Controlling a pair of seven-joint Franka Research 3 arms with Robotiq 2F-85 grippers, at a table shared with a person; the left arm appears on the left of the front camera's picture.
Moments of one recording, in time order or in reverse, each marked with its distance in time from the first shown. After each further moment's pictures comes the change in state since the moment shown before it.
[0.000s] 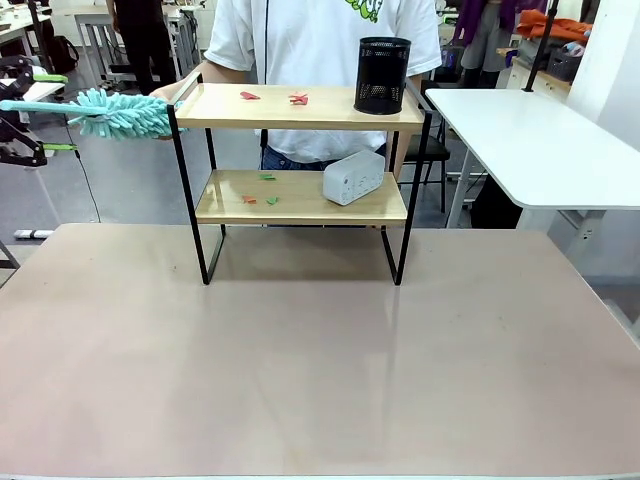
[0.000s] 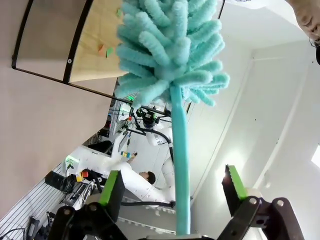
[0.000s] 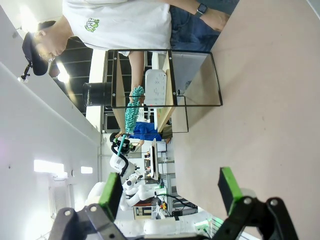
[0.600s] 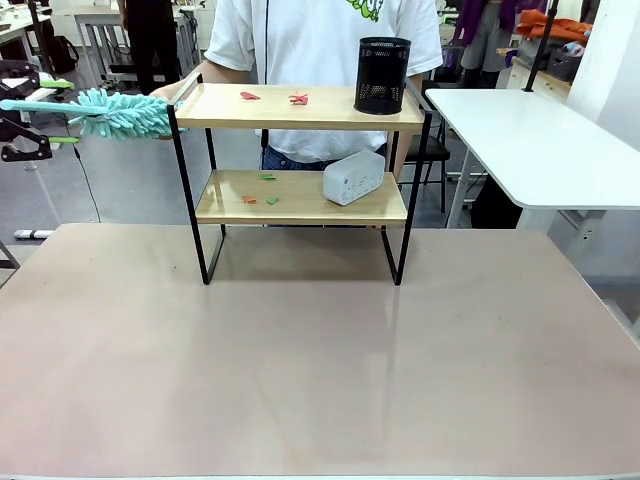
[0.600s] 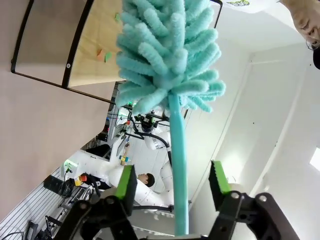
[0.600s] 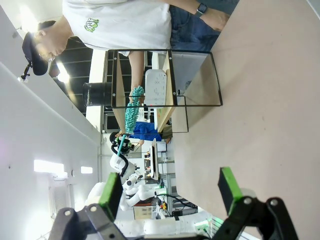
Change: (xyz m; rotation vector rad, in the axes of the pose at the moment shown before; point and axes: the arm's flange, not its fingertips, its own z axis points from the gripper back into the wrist) left arm 0.001 0.000 0.000 -0.013 -0.023 -0.001; right arm 0.000 0.000 0.000 0.000 0.000 0.000
